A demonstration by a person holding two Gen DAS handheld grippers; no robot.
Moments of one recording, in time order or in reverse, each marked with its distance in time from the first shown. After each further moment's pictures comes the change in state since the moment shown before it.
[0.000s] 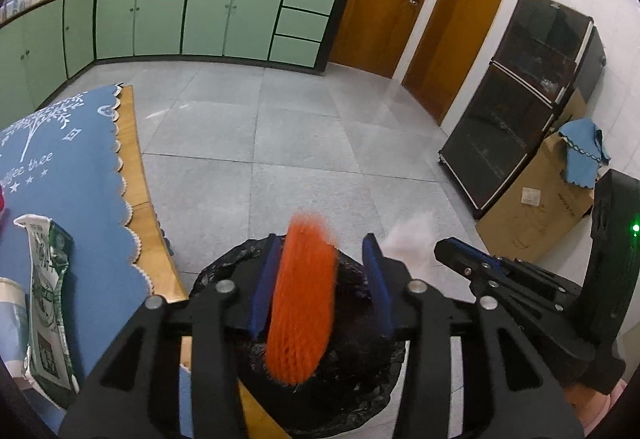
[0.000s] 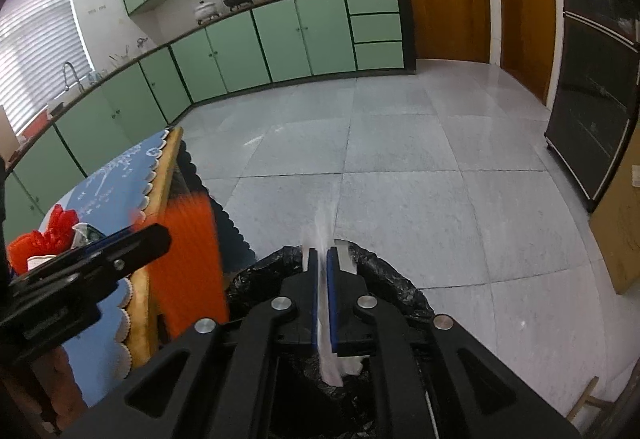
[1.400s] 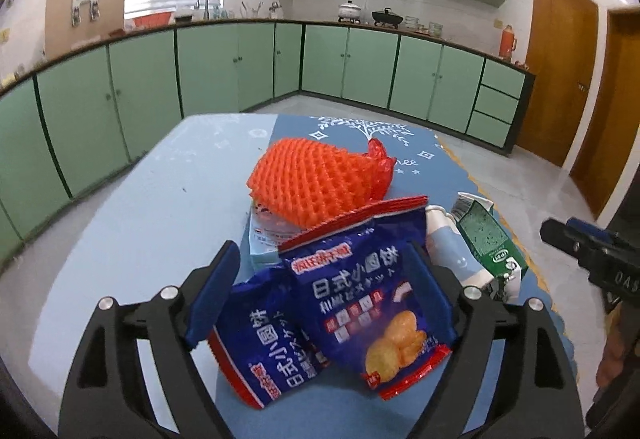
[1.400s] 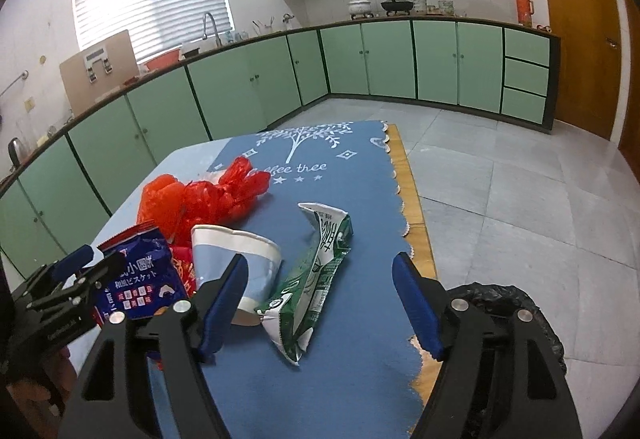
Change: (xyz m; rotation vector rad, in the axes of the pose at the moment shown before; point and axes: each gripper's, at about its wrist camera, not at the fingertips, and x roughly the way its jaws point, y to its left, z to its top) left arm -0.228 0.191 -0.089 -0.283 -0.247 0.608; right arm -0.025 0.228 -0.042 -0.348 -0.036 0.349
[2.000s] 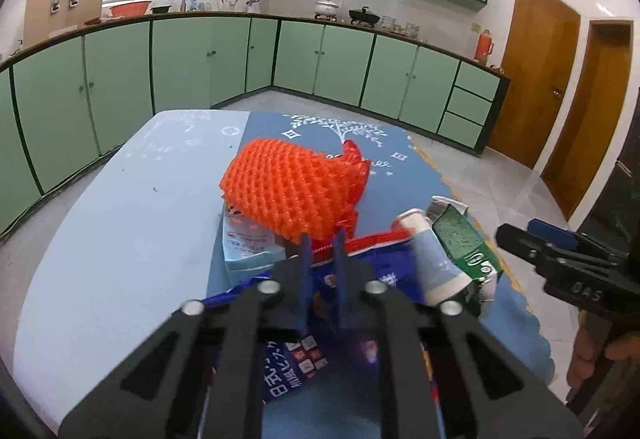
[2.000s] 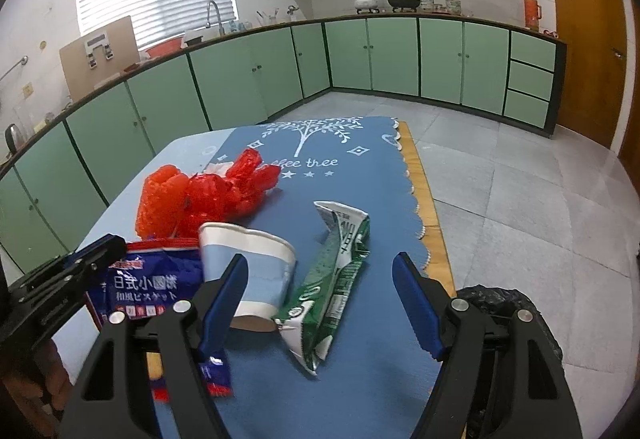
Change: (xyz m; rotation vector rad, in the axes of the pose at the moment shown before) left arm 0.009 0.001 0.003 -0.001 0.001 -0.117; right arm 0.013 0.021 0.006 -0.037 0.021 -0.005
